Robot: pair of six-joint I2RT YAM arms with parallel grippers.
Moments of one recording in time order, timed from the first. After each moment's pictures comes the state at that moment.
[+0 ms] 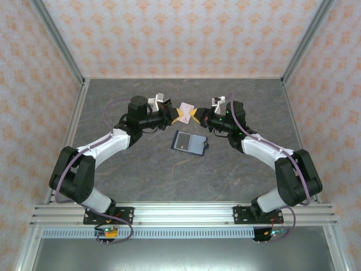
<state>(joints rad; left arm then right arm) -0.37 1.52 0.94 0.29 0.69 -1.15 0.40 1.47 0.82 0.45 -0.67 1.24</state>
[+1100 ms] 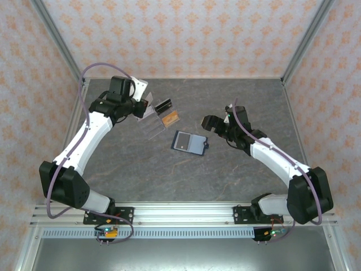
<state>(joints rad) -0.21 1.46 1.38 -0.69 0.16 0.15 0.40 1.29 0.84 -0.22 -0.17 0.70</state>
